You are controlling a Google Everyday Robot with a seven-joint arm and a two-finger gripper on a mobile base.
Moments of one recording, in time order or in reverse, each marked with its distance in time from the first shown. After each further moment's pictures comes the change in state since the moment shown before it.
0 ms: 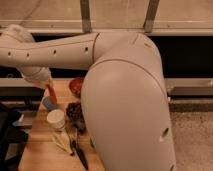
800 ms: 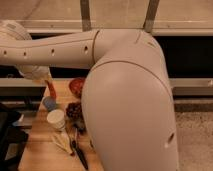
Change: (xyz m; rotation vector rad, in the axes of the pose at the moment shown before) arm -0.009 -0.002 -0.009 0.012 -0.052 0.019
